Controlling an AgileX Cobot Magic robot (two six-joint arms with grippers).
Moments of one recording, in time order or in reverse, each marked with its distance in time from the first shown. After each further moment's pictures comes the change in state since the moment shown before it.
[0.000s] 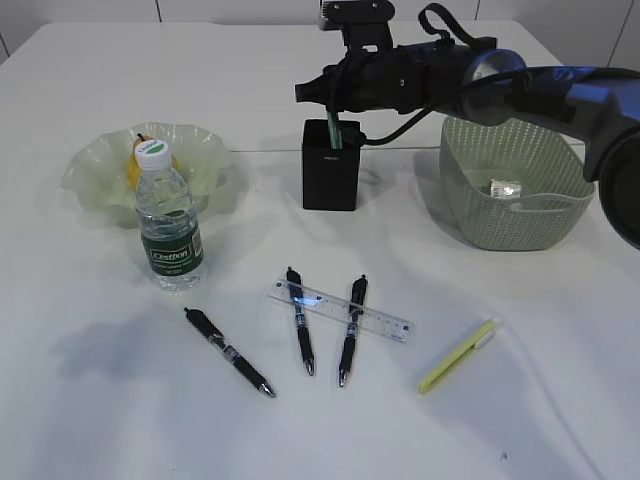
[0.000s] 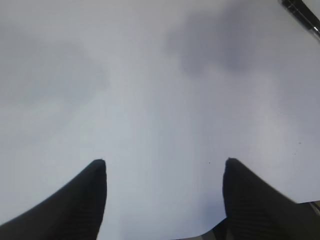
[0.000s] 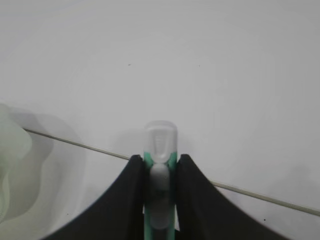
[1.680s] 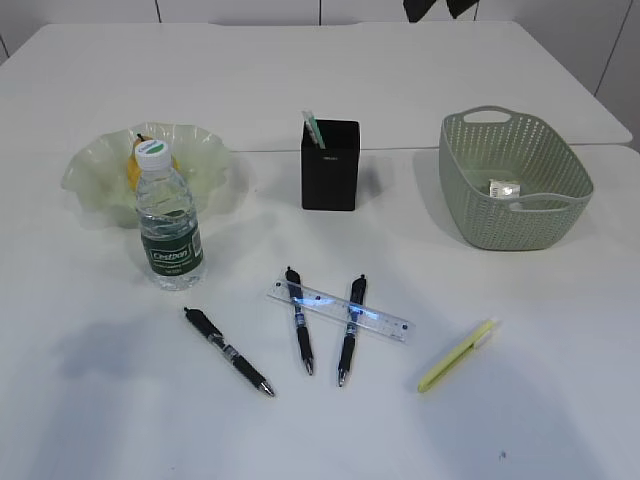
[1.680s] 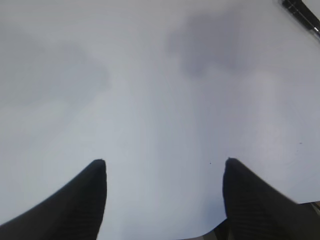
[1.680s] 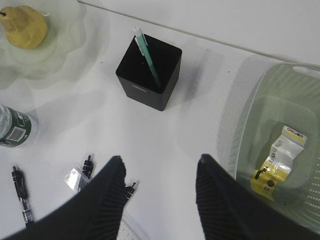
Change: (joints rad) left arm 0.000 0.000 0.000 0.004 -0.004 0.000; right arm 0.000 -0.550 0.021 -0.008 1.039 -0.008
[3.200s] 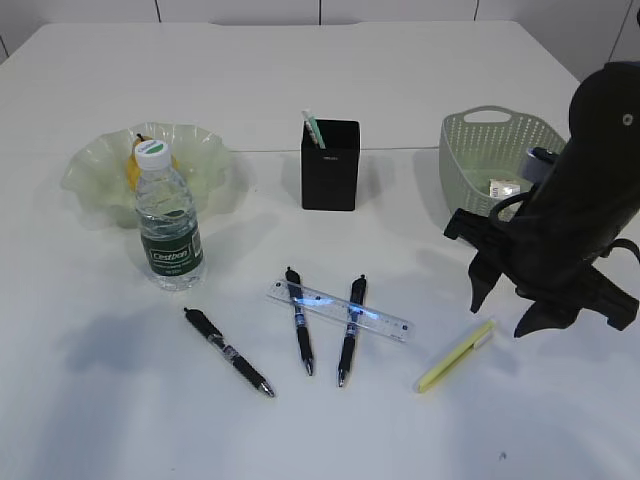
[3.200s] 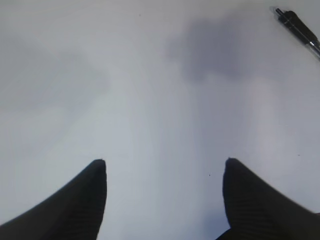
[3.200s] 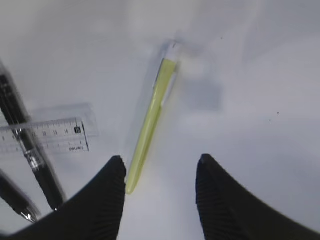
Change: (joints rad) left arm 0.000 0.000 0.000 0.000 -0.035 0.000; right arm 0.000 -0.242 1.091 0.012 -0.430 0.925
